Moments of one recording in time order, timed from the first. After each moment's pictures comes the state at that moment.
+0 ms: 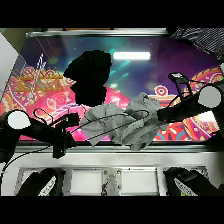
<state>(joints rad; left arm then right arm) -0.15 -0.78 0.77 1.05 -1.63 -0.46 0.30 -0.97 1.21 -1.49 1.61 1.74</state>
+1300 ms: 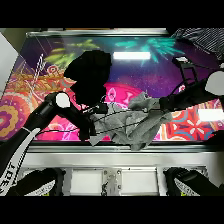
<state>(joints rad) -0.43 -1.23 1.00 1.04 -1.44 -0.50 0.31 -1.06 1.42 -1.53 1.63 1.70</state>
